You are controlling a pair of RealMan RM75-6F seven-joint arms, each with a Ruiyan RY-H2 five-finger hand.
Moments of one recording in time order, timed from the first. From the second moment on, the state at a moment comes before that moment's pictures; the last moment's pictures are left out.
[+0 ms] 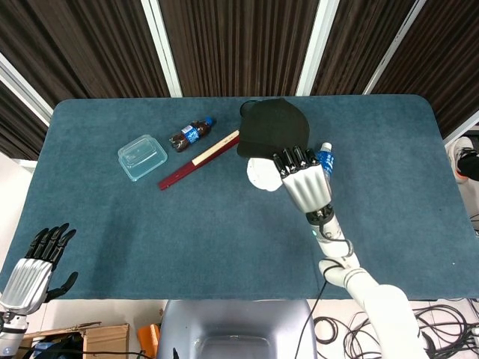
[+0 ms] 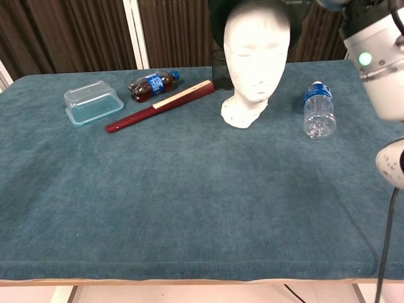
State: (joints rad) left arm -0.12 -1.15 0.04 -1.51 1.67 1.53 -0.08; right arm 0.95 -1.99 0.30 -0.38 -1.59 1.80 -0.24
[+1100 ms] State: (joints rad) left arm -0.13 -1.15 0.04 -1.52 1.69 1.52 -0.07; right arm 0.50 -1.57 0.00 -0.60 -1.76 2.11 -0.39
